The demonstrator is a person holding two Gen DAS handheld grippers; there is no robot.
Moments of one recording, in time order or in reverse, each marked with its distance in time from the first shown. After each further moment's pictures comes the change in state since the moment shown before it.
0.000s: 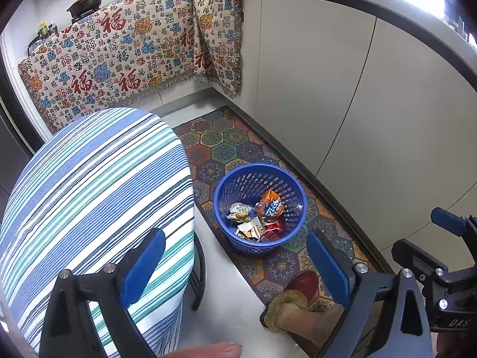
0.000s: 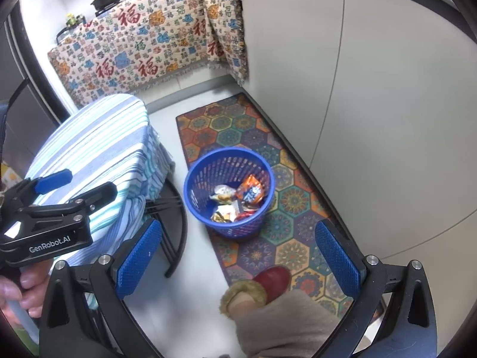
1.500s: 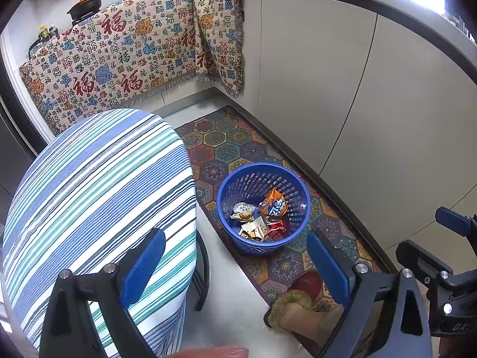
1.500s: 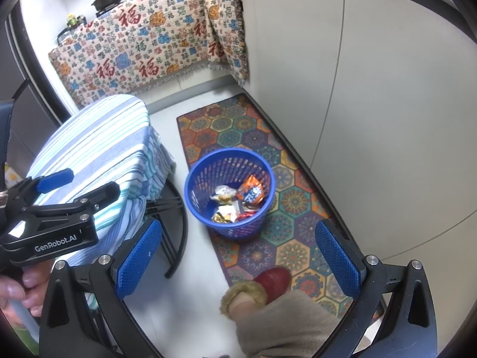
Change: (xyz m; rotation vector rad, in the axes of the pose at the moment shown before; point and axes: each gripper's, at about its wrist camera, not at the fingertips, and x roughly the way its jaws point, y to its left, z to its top) left arm 0.002 -0.003 0.001 0.004 0.002 0.021; right arm -0.003 0.001 0.001 -0.001 -0.001 0.006
